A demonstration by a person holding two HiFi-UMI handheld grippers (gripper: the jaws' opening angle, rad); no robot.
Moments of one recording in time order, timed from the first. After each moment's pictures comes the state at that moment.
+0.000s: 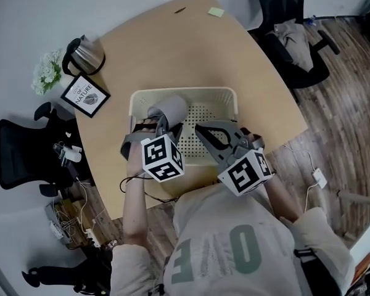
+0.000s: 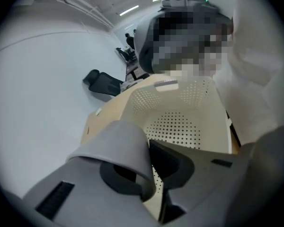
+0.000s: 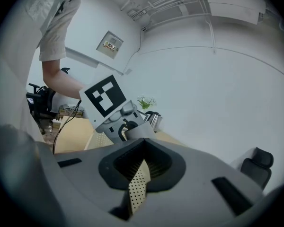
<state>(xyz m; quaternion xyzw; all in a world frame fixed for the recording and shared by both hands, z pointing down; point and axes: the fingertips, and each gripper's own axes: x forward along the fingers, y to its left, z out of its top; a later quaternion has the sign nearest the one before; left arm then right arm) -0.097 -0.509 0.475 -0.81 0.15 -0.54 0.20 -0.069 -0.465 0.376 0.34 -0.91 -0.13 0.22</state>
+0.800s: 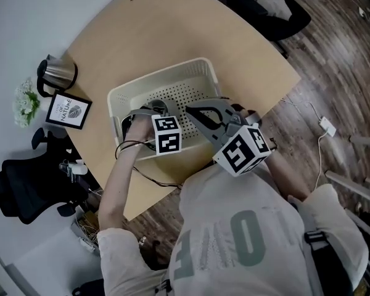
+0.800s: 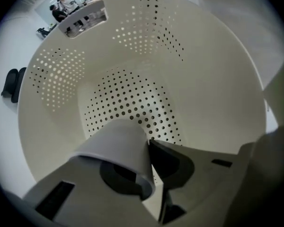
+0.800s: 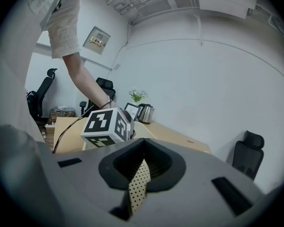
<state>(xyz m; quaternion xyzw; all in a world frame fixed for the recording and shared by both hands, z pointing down) -0.125 -0.472 0.612 -0.64 -0.17 -0.72 0.21 -0.038 -0.458 0.403 0.40 -0.89 -0.08 0.23</state>
